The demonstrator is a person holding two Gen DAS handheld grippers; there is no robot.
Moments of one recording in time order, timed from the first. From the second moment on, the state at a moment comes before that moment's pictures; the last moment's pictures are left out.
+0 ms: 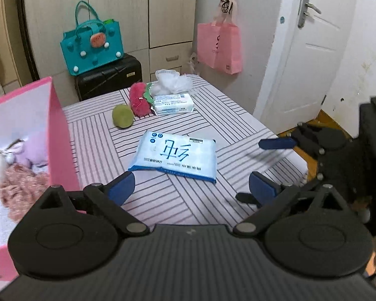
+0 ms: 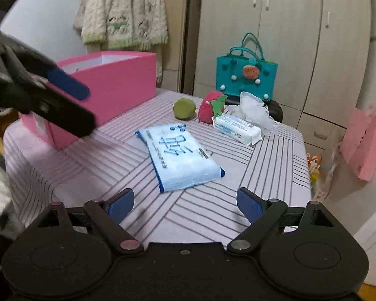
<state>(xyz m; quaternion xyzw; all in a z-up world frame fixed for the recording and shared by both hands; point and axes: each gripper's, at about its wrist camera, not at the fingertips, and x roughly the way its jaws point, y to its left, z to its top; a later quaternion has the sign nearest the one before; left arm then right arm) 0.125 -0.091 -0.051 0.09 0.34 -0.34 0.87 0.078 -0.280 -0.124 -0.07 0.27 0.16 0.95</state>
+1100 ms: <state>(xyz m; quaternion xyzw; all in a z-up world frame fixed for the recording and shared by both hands) 0.207 -0.108 -0.119 -0.05 0.42 -0.30 0.86 0.116 -0.293 -0.152 0.00 0.28 0.09 0.96</state>
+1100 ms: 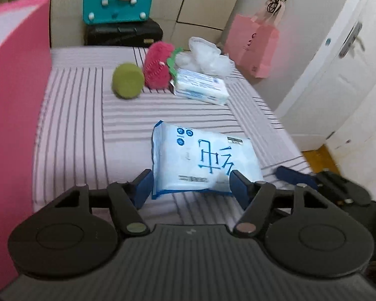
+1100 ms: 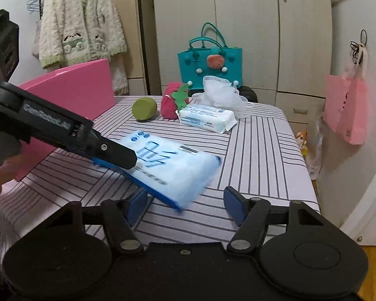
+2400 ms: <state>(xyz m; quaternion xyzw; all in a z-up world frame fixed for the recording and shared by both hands) 0.207 -0.128 -0.127 -0.03 0.36 -0.30 0.88 0.142 -0.284 -0.154 0.01 0.27 0.12 0.95</state>
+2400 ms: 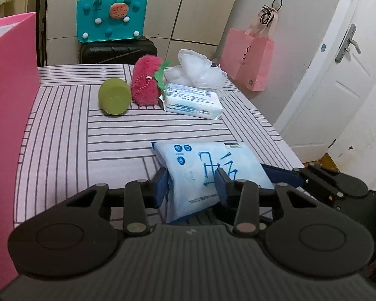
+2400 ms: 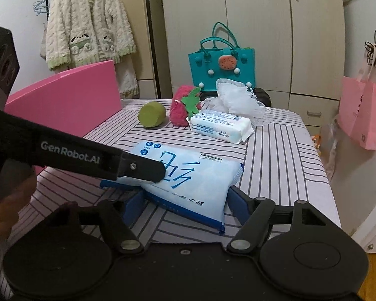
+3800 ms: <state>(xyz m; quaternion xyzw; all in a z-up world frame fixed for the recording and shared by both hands) 0.141 -0.100 -0.087 0.01 0.40 -0.32 0.86 0.086 -0.282 -0.133 0.08 0.30 0.19 0.93</state>
